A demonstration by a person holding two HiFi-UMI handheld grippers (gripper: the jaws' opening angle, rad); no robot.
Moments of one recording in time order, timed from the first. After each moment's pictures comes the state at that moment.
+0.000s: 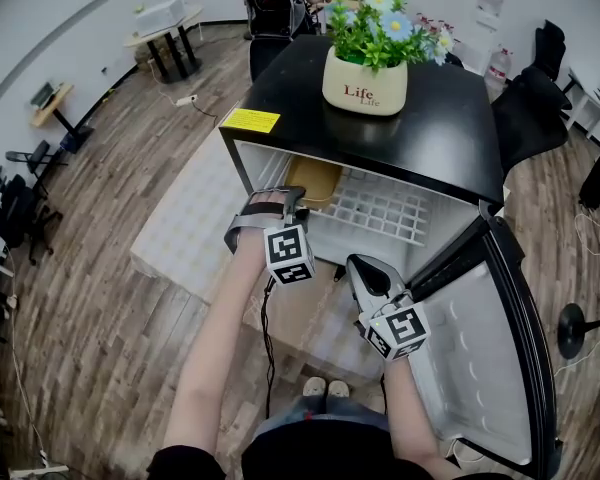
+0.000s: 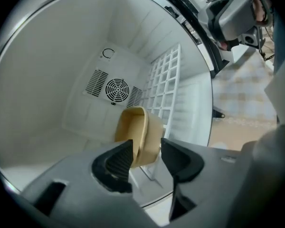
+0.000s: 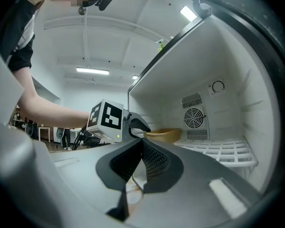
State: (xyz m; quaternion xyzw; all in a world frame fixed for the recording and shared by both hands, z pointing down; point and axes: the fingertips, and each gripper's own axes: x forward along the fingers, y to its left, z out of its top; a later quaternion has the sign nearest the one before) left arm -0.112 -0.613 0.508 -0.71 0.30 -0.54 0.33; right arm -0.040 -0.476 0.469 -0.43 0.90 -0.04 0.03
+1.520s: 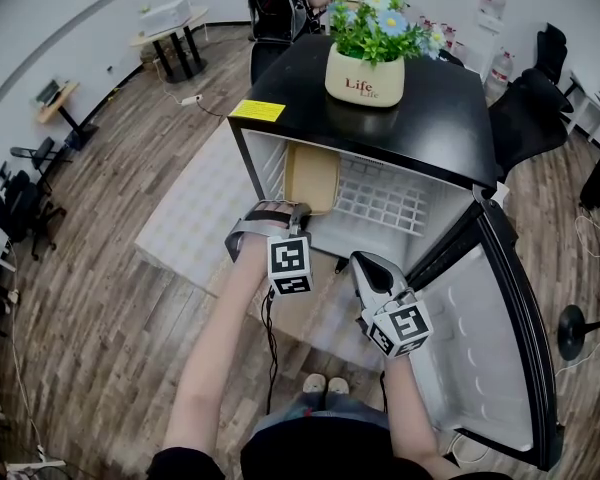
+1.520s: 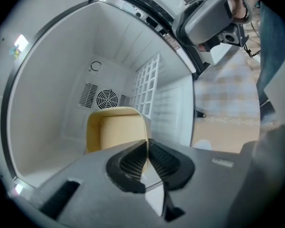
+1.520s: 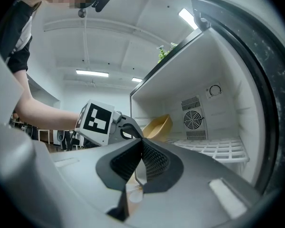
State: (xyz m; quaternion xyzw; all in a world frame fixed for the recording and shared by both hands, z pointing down) left arm -0.107 -0.557 0.507 -0.71 0.26 -0.56 0.35; right arm -0.035 -0.452 0.460 -0.43 0.90 -0.04 0.04
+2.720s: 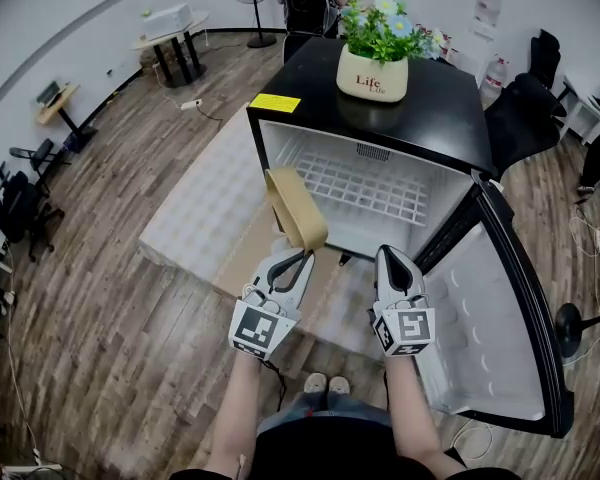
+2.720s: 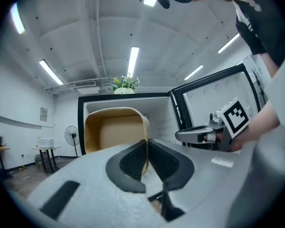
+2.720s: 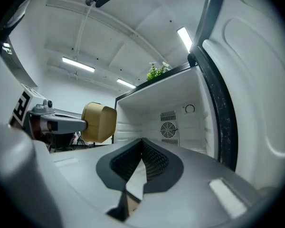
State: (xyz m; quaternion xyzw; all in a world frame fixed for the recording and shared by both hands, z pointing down) left arm -0.126 -0.408 0.416 -0.91 0.40 -0.04 0.09; right arm 0.002 -0.427 0.445 -0.56 0.83 0.01 0.04
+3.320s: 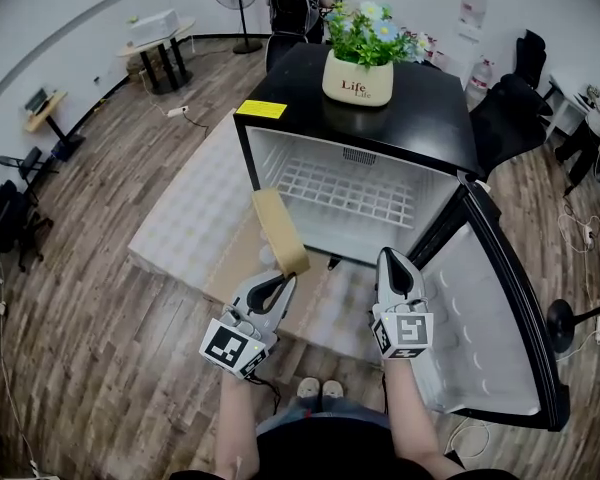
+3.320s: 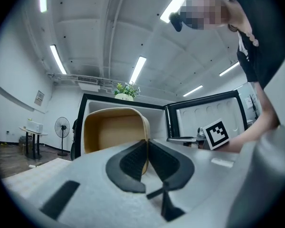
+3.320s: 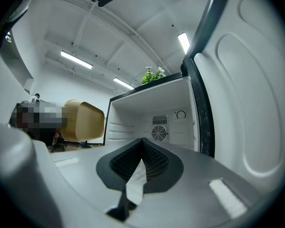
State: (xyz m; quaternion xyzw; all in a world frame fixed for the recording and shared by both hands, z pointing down) left arm -0.141 -0.375 0.415 -0.93 0.35 0.04 0.03; right arm 0.026 -0.422 0.436 -0.60 0.80 0.03 0.03
